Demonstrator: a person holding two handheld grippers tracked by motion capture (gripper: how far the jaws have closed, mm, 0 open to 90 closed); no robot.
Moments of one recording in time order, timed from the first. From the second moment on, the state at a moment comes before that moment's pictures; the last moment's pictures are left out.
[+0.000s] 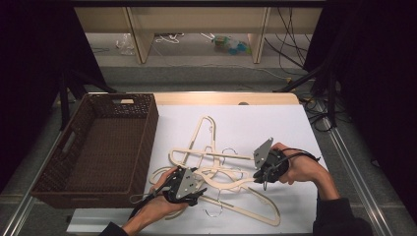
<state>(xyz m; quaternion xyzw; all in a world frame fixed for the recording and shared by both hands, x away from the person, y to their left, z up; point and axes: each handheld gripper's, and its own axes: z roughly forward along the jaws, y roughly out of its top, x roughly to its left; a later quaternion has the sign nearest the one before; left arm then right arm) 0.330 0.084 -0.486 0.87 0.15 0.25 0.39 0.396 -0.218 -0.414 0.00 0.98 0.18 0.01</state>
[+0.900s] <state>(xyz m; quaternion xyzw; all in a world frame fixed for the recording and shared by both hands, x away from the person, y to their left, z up) 0.333 0.051 -0.490 0.89 0.02 0.26 0.37 0.396 -0.217 -0.414 -0.02 0.98 0.19 0.00</state>
